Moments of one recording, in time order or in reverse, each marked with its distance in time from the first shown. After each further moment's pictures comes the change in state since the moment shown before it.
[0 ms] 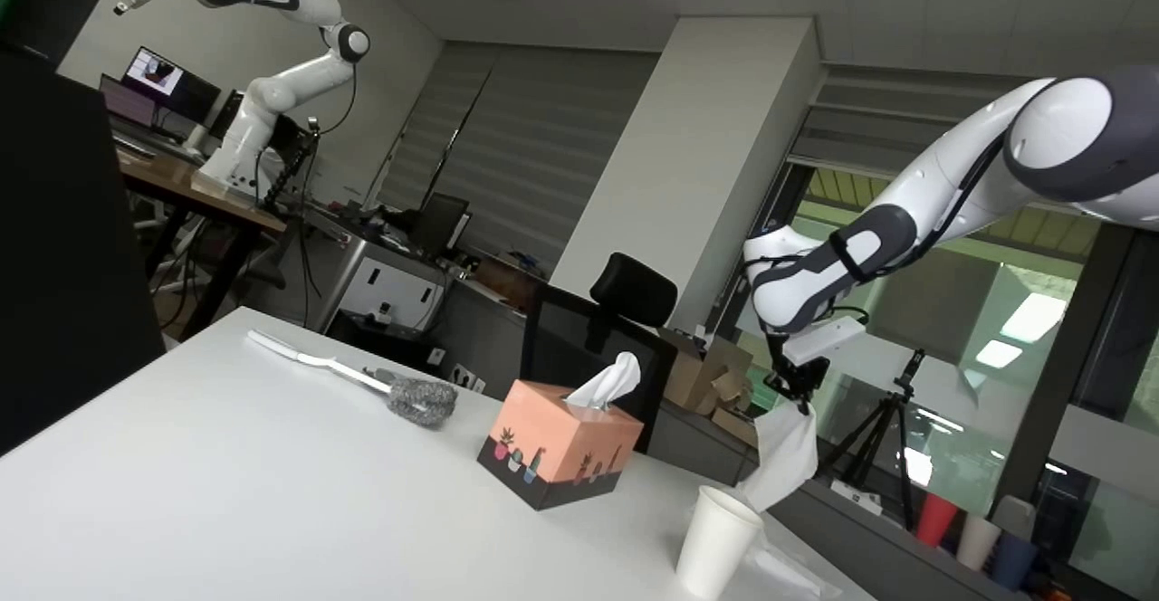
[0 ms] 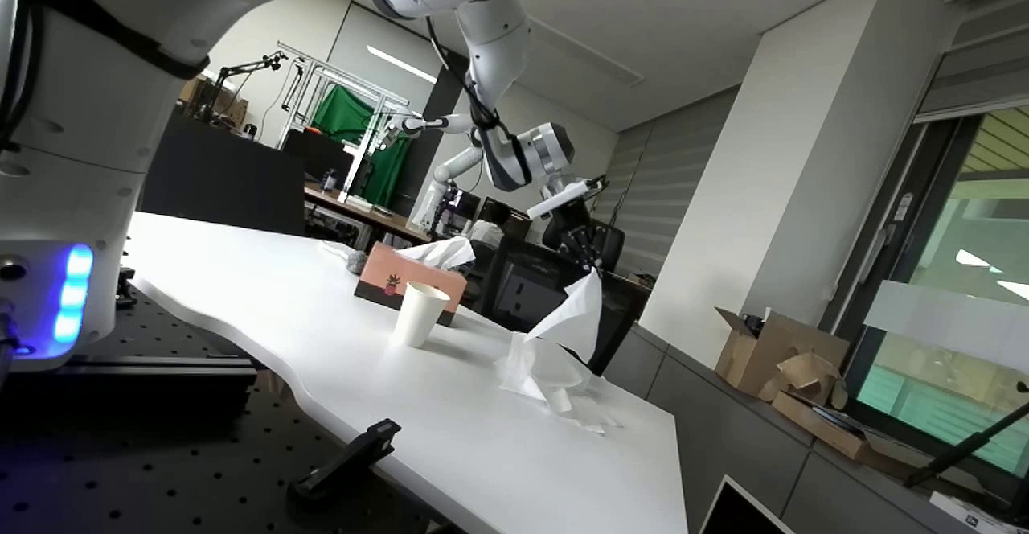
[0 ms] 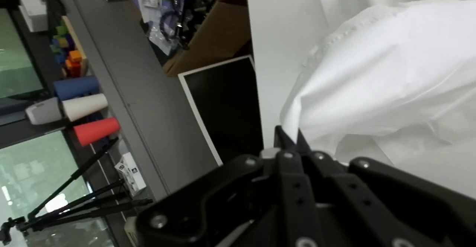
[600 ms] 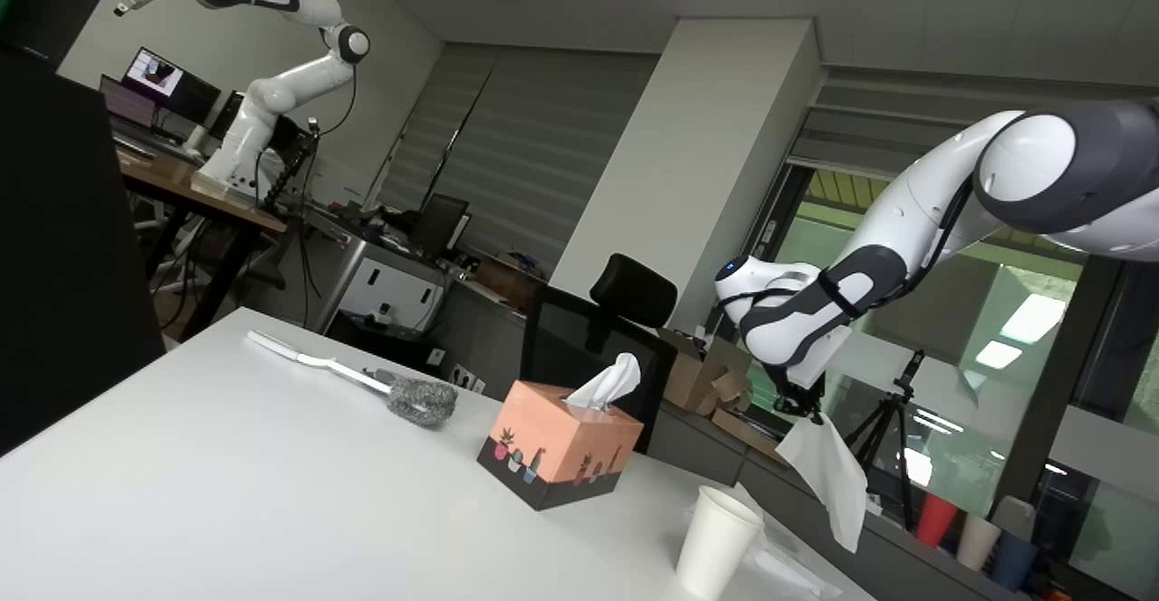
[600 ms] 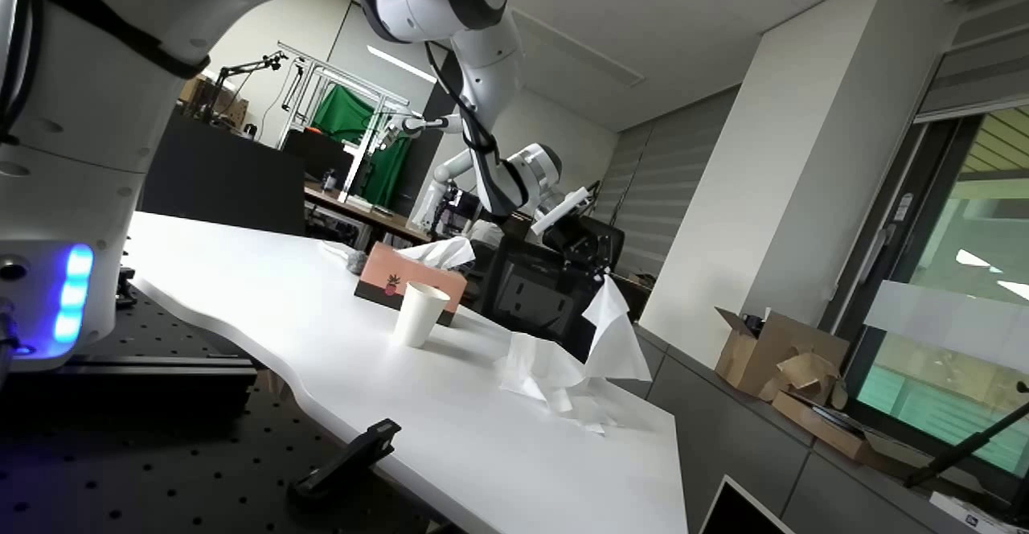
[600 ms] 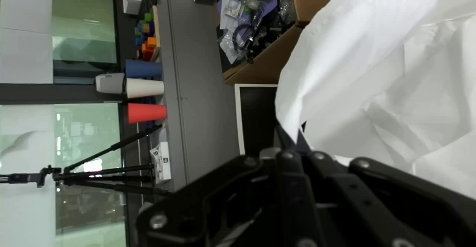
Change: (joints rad) arm -0.007 0.096 0.034 0.058 -0.275 -0.128 -0.049
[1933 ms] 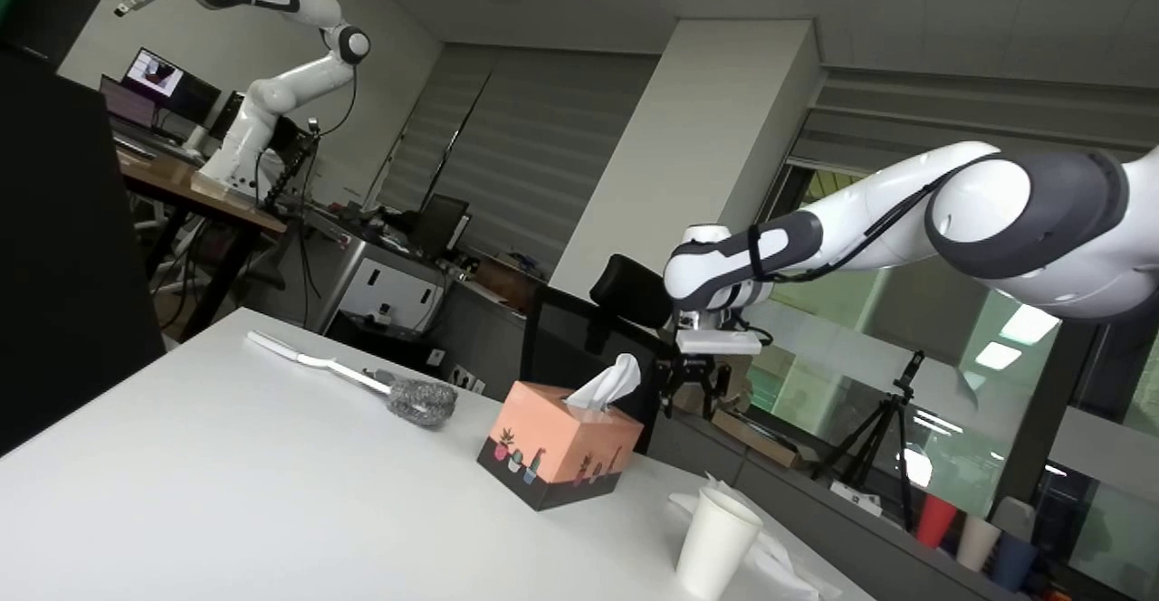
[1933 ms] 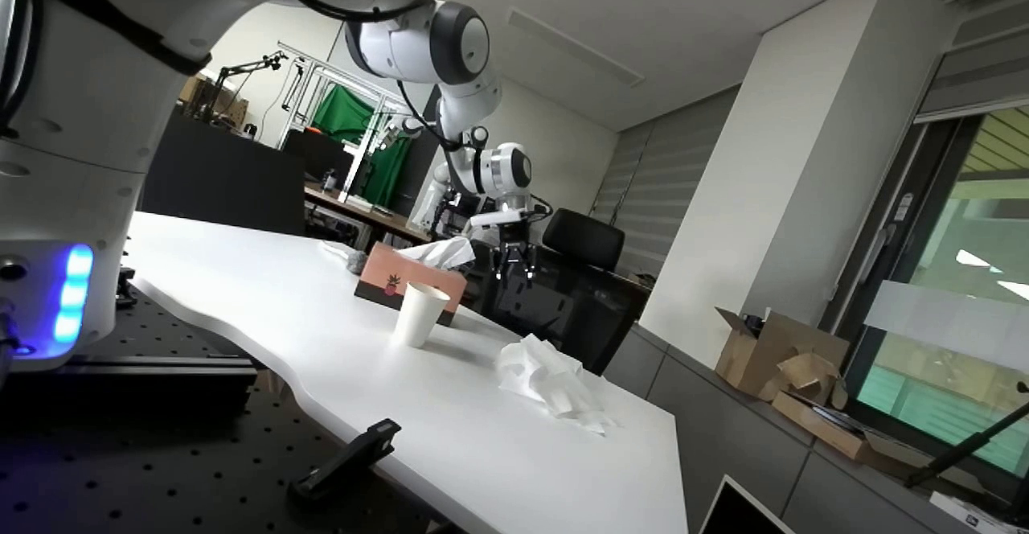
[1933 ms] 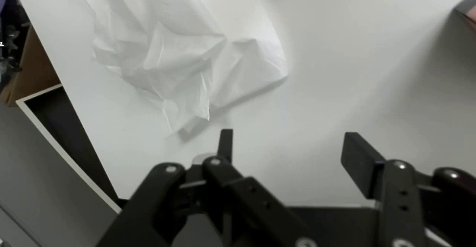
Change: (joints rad) arm -0.002 0.176 0.179 0.336 0.603 0.003 0.106
